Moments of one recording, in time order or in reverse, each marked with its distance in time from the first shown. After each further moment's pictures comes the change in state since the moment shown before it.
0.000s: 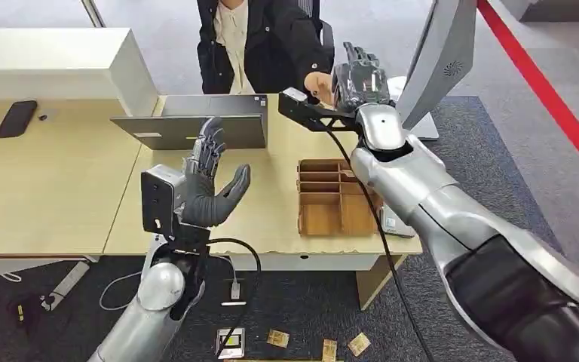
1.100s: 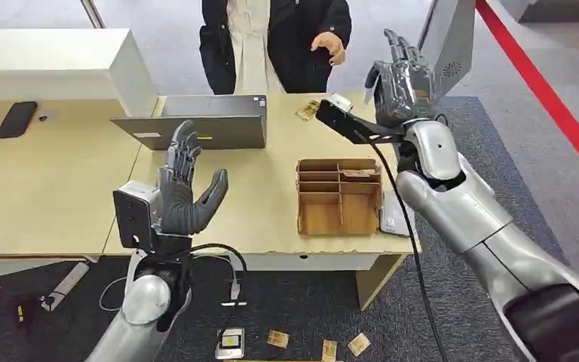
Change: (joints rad) left arm 0.062 0.032 0.032 -0.078 -0.037 0.029 -0.032; right arm 0.201 -0.263 -0.159 -0.524 0.076 -0.057 -0.063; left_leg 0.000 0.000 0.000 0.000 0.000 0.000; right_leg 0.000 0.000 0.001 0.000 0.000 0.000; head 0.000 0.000
